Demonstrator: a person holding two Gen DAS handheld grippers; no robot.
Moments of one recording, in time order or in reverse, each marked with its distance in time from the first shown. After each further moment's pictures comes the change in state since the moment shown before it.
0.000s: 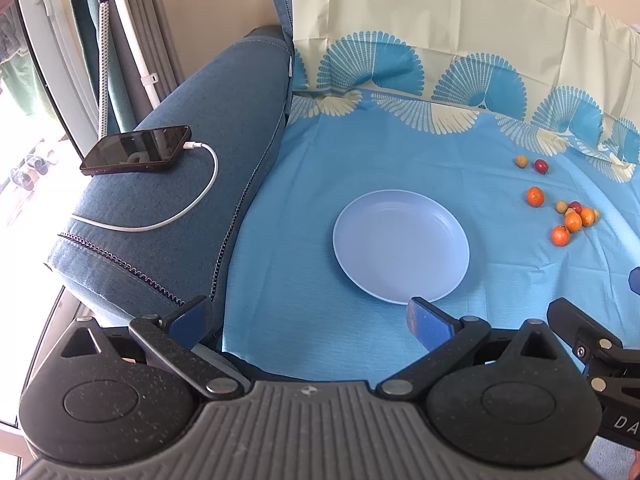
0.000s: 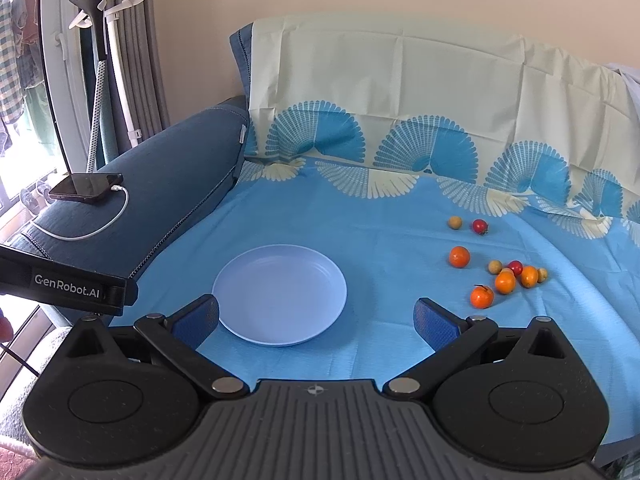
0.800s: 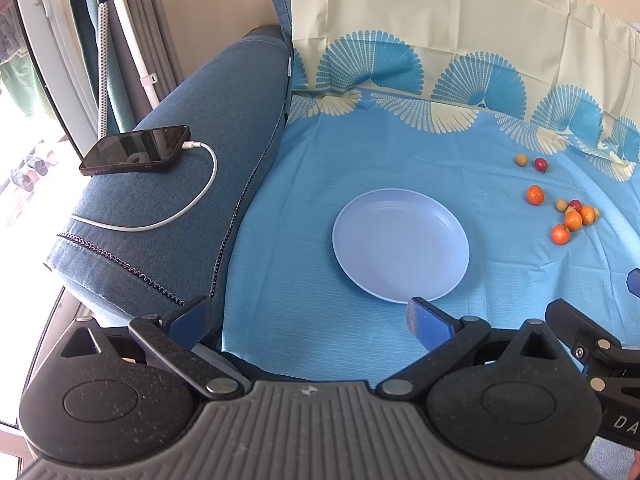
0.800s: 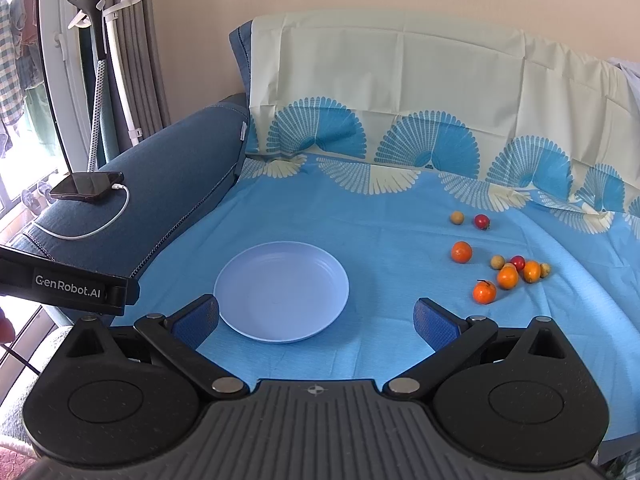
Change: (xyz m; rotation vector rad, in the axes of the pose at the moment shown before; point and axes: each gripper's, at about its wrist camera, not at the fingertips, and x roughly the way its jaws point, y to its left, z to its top) left arm 0.000 -0.002 -0.001 0.001 0.000 0.003; right arm 0.002 0.002 -0.001 0.010 0.010 0.004
